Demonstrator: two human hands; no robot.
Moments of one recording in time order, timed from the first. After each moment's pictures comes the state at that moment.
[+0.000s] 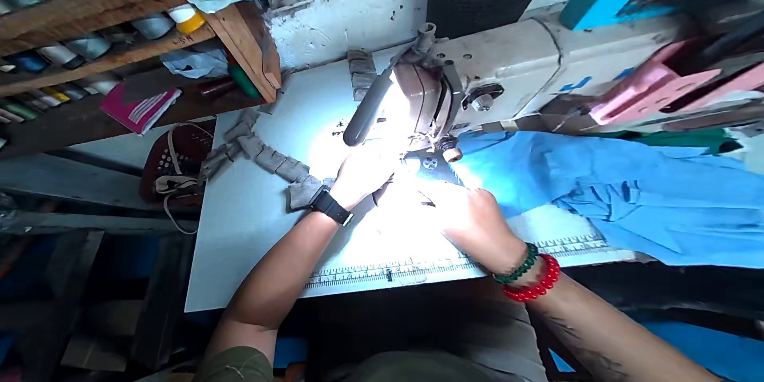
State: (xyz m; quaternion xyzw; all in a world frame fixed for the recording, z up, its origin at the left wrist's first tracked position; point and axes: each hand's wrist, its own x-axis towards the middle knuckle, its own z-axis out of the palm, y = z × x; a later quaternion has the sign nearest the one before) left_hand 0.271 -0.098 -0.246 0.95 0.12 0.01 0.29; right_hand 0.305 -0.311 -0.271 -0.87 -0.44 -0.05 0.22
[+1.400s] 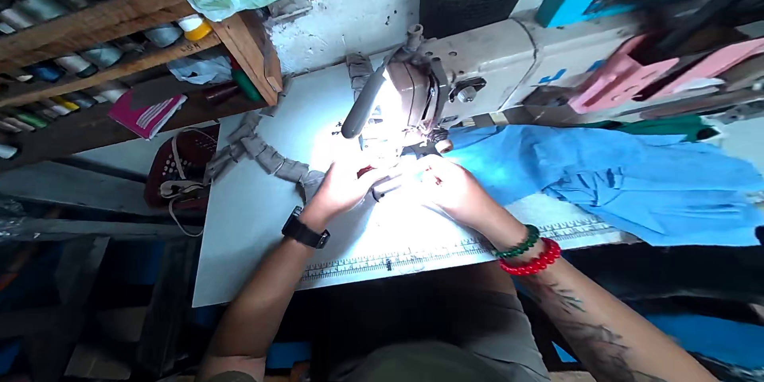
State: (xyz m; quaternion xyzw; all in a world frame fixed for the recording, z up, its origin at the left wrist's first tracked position) left_hand 0.219 -0.093 -0.228 0.89 -0.01 0.13 0.43; right_hand 0.319 -0.303 -0.257 -0.76 -0.37 0.14 0.51
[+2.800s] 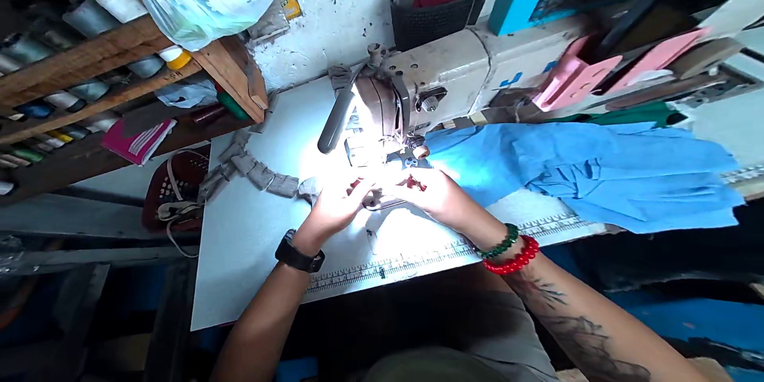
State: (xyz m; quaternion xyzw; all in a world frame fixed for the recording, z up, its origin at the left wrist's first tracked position) left_hand 0.209 -0.109 -0.220 0.87 0.05 0.06 0.48; right_hand 0.318 -0.302 -0.255 -0.73 -0.34 0.20 0.56
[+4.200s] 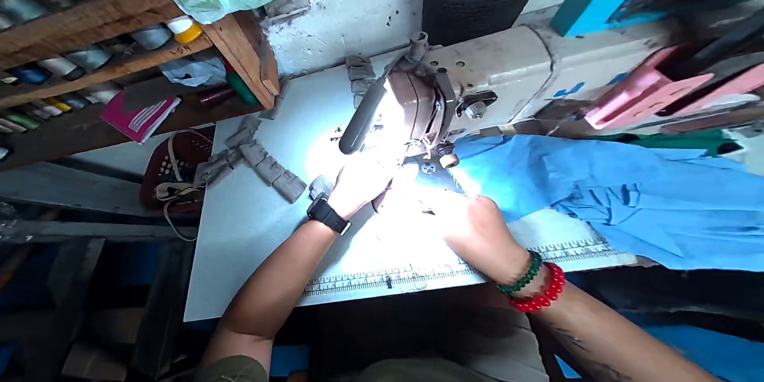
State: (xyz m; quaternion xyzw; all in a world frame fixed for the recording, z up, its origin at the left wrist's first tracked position) left_hand 0.271 -0.104 -0.237 0.95 0.15 0.00 0.28; right_hand 0.304 -0.316 -0.274 -0.87 -0.45 -0.07 0.19
